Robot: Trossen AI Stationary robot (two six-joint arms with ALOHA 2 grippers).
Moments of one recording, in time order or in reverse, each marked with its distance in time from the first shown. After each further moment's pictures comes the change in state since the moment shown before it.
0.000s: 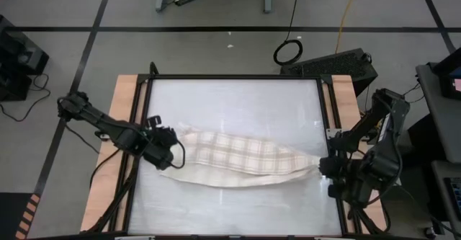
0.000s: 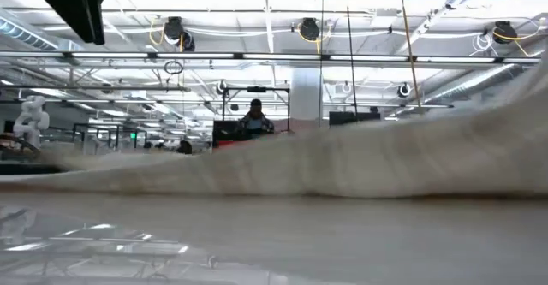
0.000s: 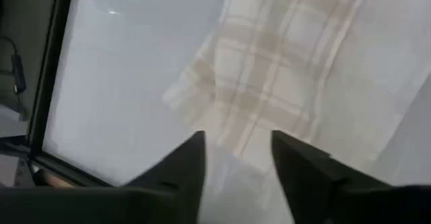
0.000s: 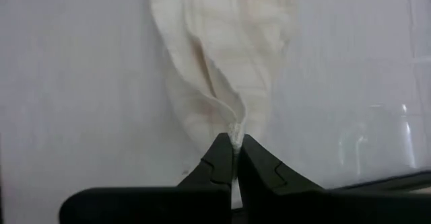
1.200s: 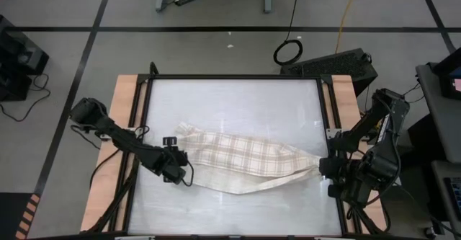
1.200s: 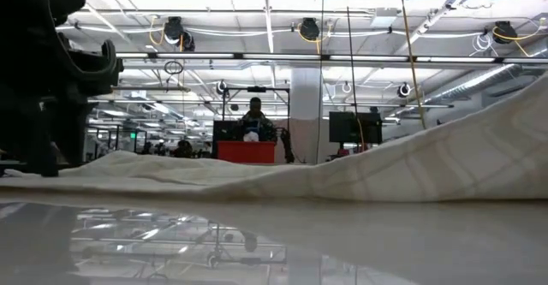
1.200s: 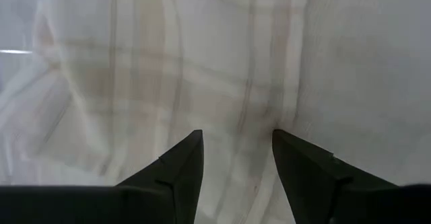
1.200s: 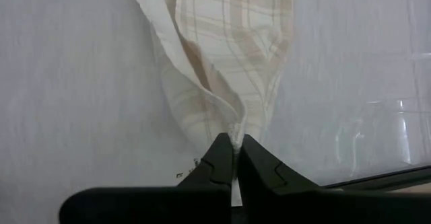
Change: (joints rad) left arm -0.046 0.232 -0.453 0.612 0.089 0.159; right arm 0.000 0.000 -0.011 0.000 -0.015 -0.005
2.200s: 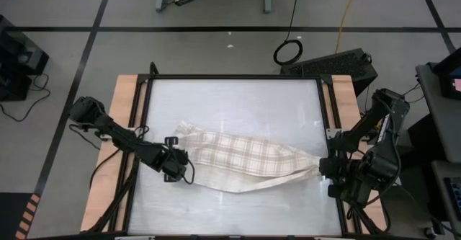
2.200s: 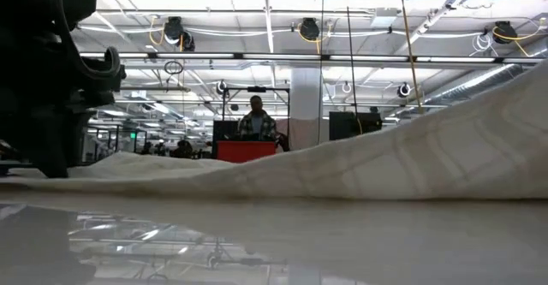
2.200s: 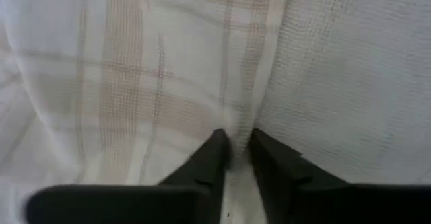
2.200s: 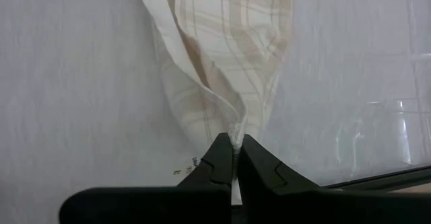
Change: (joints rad) left arm 0.040 -0.037 -0.062 0.103 0.048 0.067; right arm 0.000 0.000 0.000 0.000 0.001 0.000
